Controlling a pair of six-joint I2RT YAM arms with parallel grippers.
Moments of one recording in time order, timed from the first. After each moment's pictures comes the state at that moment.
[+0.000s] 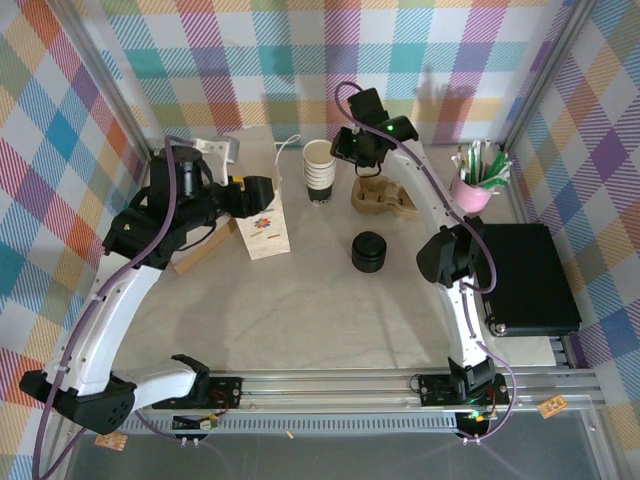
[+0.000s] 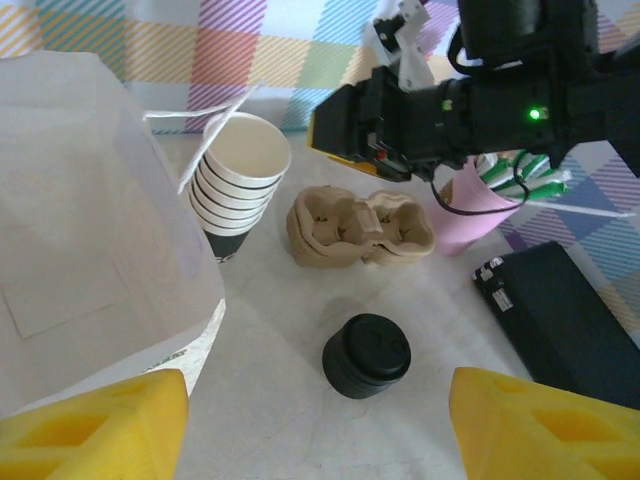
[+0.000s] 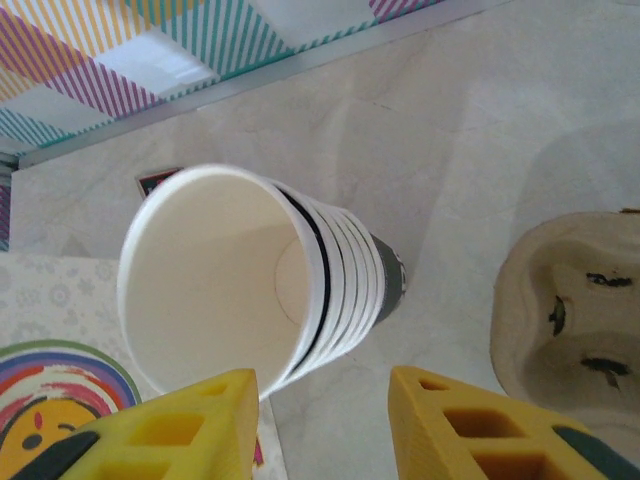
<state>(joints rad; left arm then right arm) -0.44 1.17 1.54 -0.81 0.16 -0.33 0.47 2.30 2.53 -1.06 -0.05 0.65</state>
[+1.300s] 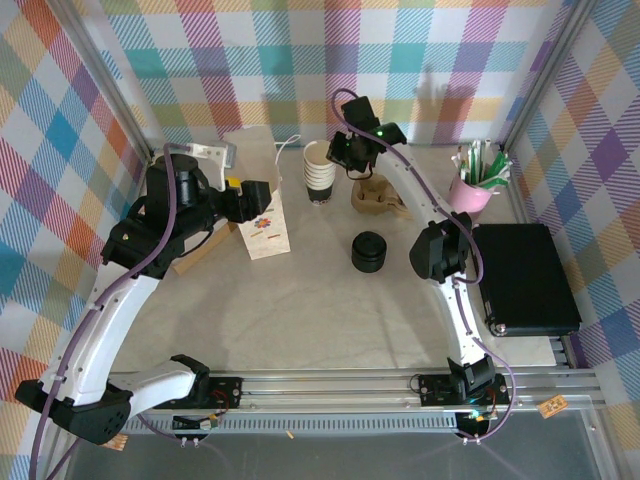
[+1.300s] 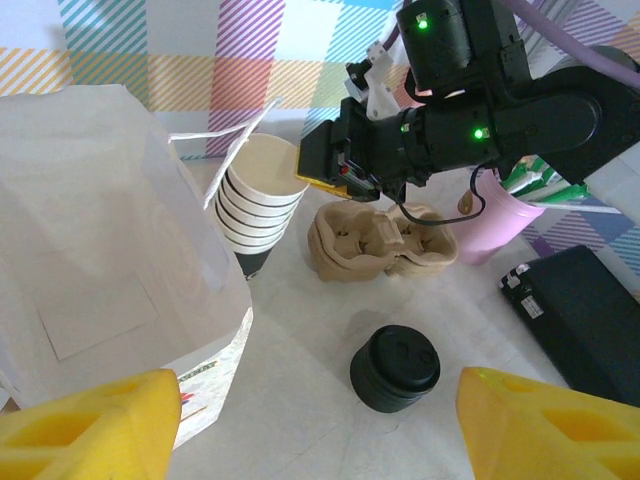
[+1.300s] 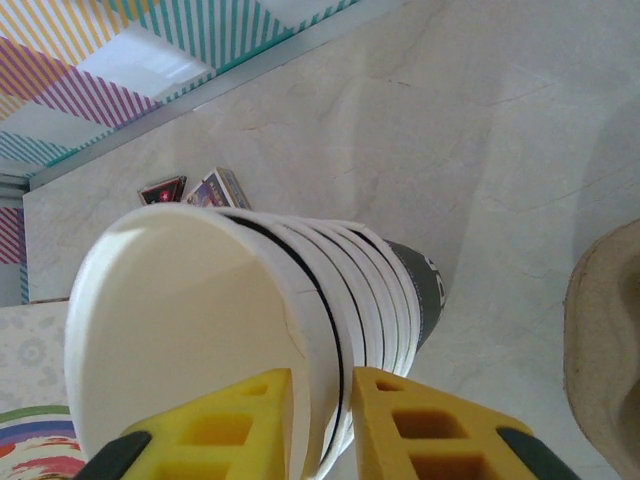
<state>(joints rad) -0.44 1.11 1.46 -0.76 0.11 -0.27 0.47 2.39 2.55 -0.99 -0.10 0.75</state>
